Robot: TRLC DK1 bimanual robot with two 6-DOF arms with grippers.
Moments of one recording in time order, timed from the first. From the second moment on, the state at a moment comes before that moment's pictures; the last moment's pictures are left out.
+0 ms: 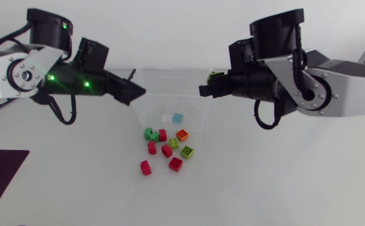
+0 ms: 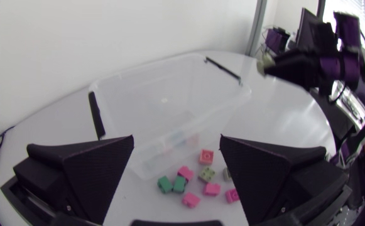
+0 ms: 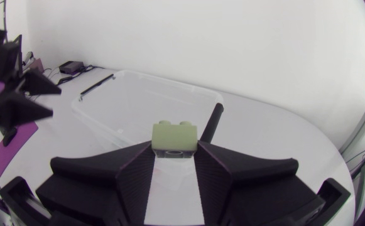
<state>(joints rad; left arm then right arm) -0.25 1.48 1.06 -0.22 0.39 0.22 0.53 1.46 1.03 -0.04 0.14 0.07</state>
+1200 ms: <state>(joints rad) -0.41 1.72 0.80 -0.33 0.33 0.68 0.54 1.51 1.12 -0.03 0.05 -0.02</state>
